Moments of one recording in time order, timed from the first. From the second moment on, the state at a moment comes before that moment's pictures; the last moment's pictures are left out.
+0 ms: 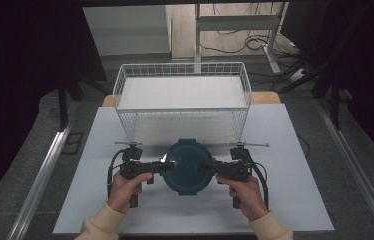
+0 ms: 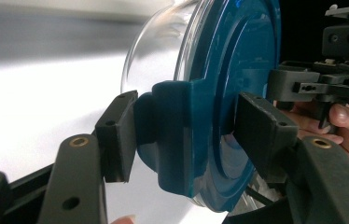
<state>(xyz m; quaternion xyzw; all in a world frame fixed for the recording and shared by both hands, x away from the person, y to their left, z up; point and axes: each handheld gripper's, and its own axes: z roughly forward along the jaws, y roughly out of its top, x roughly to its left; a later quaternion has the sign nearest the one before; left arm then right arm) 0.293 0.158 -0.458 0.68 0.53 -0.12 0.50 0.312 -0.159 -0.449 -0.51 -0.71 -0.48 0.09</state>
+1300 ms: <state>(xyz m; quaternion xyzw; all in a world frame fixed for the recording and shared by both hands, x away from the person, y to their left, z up) 0.316 0.174 -0.362 0.68 0.50 -0.08 0.53 0.340 -0.142 -0.344 -0.46 -0.73 -0.50 0.04</state>
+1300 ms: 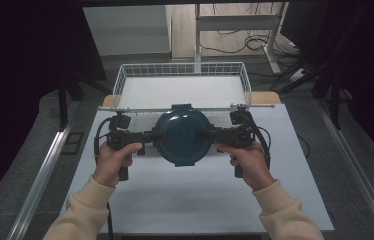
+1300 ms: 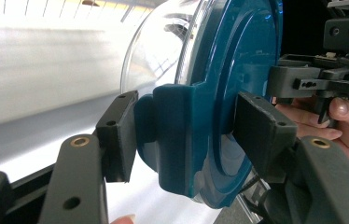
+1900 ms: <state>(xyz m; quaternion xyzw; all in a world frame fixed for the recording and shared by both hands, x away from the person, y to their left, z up) 0.335 0.171 -0.322 0.69 0.48 -0.06 0.54 0.360 -0.145 -0.307 -0.45 -0.73 -0.51 0.03</state>
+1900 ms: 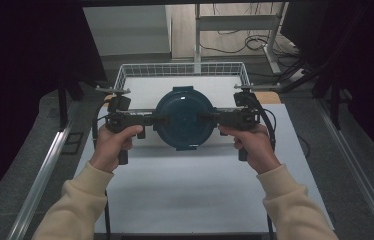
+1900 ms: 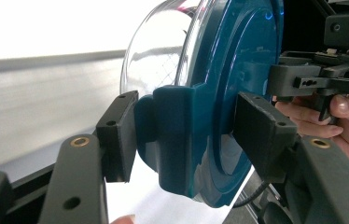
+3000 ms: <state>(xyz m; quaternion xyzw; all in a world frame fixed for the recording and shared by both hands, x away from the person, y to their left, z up) 0.420 0.176 -0.289 0.68 0.49 -0.07 0.54 0.449 -0.140 -0.269 -0.44 -0.74 -0.51 0.03</state>
